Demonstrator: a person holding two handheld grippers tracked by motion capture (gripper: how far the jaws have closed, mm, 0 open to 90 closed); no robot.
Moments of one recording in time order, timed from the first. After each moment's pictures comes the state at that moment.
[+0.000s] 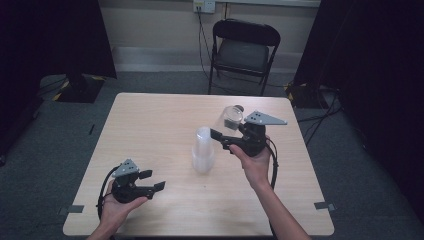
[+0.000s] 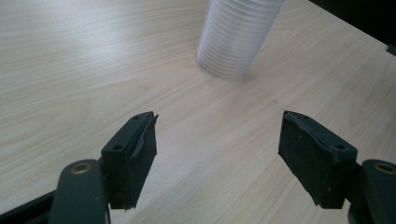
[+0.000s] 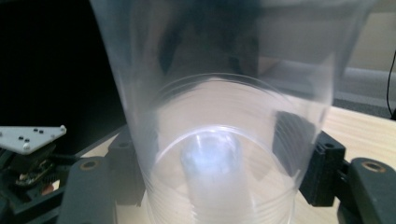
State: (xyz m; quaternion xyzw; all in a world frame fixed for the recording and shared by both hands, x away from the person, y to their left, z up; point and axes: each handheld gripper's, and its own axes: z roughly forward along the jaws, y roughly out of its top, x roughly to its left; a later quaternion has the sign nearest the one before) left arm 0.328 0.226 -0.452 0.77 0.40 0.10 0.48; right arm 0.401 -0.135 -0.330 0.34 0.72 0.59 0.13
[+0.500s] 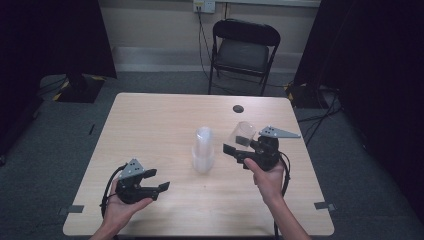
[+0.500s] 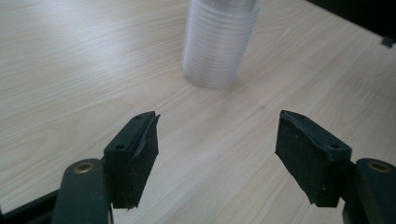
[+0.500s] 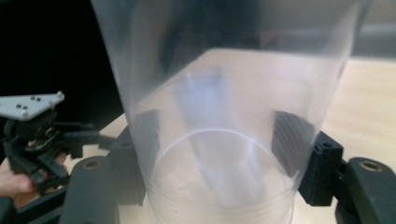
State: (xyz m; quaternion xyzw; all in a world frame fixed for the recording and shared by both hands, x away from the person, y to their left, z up) left arm 0.322 0.207 -0.437 0.79 0.38 0.12 0.47; right arm 0.379 -0.171 -0.357 0.39 0.72 0.57 0.08
